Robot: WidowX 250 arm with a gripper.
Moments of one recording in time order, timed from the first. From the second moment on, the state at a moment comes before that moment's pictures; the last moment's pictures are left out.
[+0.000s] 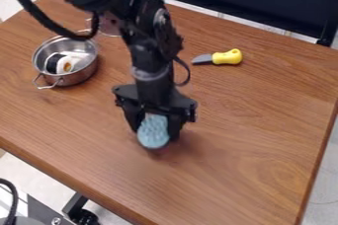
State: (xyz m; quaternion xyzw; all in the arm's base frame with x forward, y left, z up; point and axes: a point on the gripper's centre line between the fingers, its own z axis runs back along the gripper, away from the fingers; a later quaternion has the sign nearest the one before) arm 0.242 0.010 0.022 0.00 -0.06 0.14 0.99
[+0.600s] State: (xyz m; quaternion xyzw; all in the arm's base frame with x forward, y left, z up) arm 0.277 0.030 0.036 0.02 -0.14 0.46 0.88
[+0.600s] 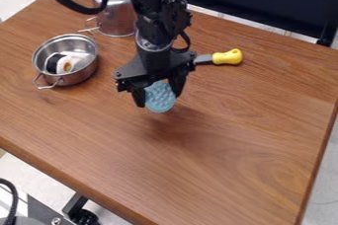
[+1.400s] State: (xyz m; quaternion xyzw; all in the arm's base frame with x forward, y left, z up) arm 0.222 0.062 0.030 0.02 -0.09 0.69 0.72
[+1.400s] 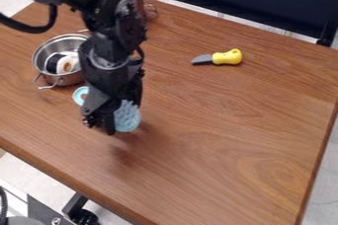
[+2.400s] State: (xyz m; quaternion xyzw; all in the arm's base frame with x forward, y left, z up) arm 0.202 0.152 0.020 0.01 -0.07 0.69 0.72
